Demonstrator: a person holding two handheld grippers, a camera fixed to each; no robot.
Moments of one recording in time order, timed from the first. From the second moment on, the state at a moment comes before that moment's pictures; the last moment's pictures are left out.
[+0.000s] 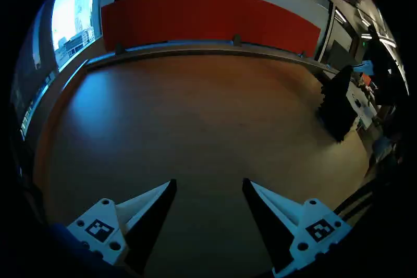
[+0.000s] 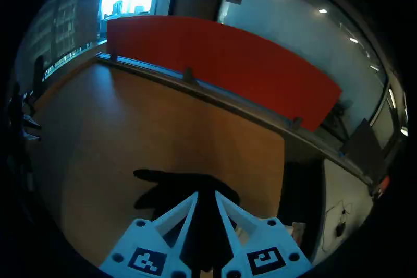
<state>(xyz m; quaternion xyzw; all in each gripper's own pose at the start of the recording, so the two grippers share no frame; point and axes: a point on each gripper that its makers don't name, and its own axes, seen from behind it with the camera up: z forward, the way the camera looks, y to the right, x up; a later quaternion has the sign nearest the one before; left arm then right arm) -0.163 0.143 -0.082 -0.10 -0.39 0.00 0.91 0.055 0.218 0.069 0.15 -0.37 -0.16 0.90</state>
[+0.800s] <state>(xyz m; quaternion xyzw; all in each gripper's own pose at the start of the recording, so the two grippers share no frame) -0.161 0.149 -0.084 -0.11 -0.39 0.01 0.91 0.000 0.262 -0.005 0.11 -0.42 -0.13 0.89</state>
